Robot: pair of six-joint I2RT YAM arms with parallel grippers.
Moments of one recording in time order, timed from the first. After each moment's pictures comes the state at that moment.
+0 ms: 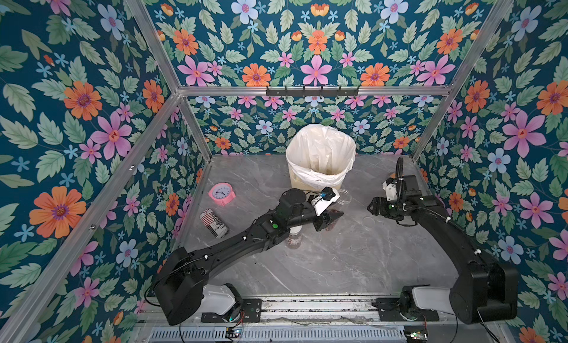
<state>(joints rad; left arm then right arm) -0.89 1.37 0.97 0.19 0.36 0.08 0.08 1.23 0.98 -0.72 -0.32 0.27</state>
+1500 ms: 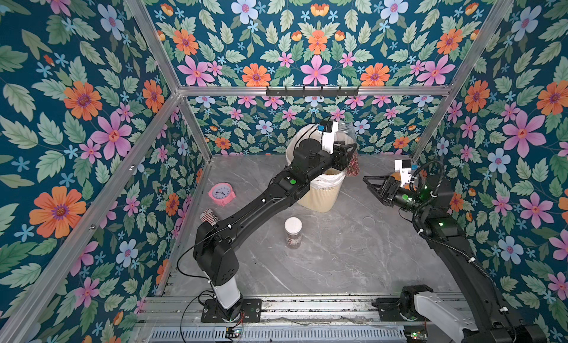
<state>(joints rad) -0.81 1.72 1.64 0.14 0.10 -0.44 0.09 0.97 0.86 0.05 -0.76 1.08</state>
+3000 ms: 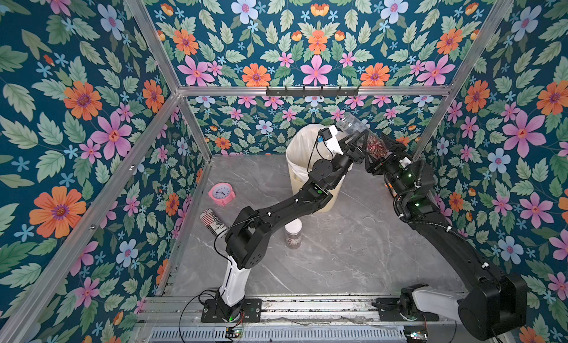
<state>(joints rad) -0.91 2.00 1.66 0.92 -0.14 -0.73 0.24 1.24 1.01 0.46 -0.10 2.00</state>
